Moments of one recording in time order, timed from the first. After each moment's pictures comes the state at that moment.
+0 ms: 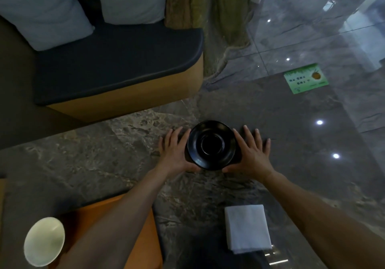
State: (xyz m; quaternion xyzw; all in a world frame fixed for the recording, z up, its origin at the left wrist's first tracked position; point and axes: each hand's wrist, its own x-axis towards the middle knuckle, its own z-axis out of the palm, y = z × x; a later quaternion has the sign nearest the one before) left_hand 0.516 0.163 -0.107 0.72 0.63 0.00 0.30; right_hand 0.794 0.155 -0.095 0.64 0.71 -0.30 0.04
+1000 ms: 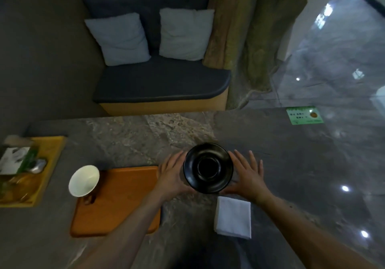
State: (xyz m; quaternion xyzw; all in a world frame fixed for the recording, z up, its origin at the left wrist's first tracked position) left_hand 0.522 0.013 -0.017 0.65 0.71 0.08 0.27; right_hand 0.794 0.073 -0.009 0.52 0.80 -0.28 0.00
